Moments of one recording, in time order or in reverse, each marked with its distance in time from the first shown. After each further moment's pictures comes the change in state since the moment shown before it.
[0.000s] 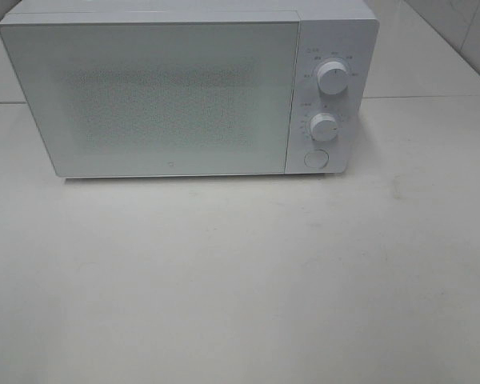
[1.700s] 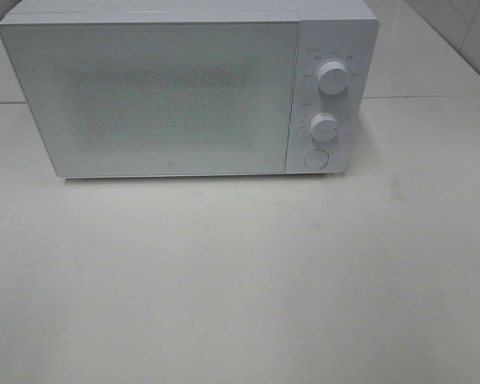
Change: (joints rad) left arm 0.000 0.000 0.000 0.000 0.000 0.000; right arm -0.099 0.039 0.083 -0.012 -0.382 -0.003
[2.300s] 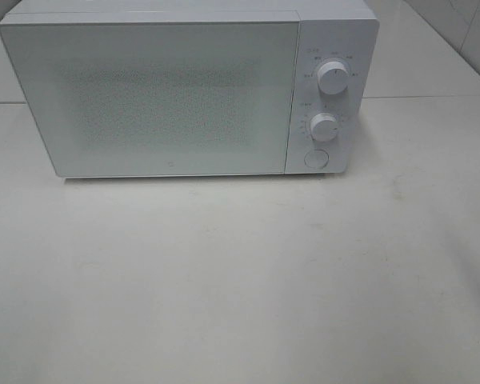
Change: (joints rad) left arm 0.000 0.000 0.000 0.000 0.000 0.000; right arm 0.000 0.390 0.000 0.000 -0.301 0.000
